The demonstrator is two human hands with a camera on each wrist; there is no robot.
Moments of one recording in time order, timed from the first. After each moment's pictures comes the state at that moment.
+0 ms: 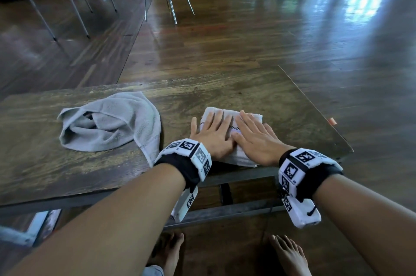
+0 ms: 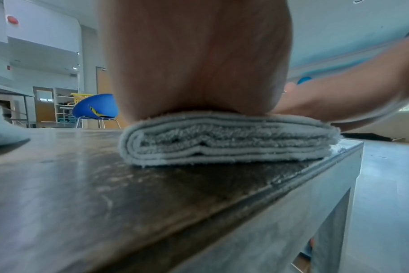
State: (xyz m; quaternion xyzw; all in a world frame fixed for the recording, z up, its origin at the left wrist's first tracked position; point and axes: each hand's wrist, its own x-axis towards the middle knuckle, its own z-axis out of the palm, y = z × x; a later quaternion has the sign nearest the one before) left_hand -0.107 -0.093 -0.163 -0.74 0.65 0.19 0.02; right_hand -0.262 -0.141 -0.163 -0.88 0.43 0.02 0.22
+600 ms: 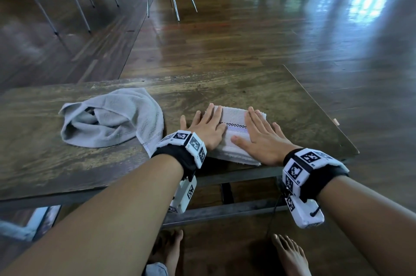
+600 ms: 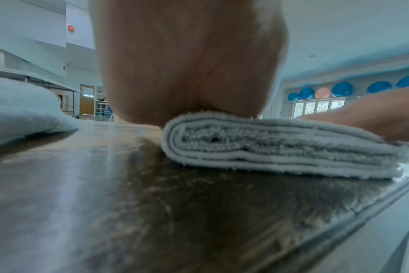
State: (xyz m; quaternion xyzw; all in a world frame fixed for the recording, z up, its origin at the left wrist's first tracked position) left_hand -0.080 -0.098 -0.166 -0.78 0.58 0.22 -0.01; right_hand -0.264 -0.143 -0.161 -0.87 0.44 0.08 0.20
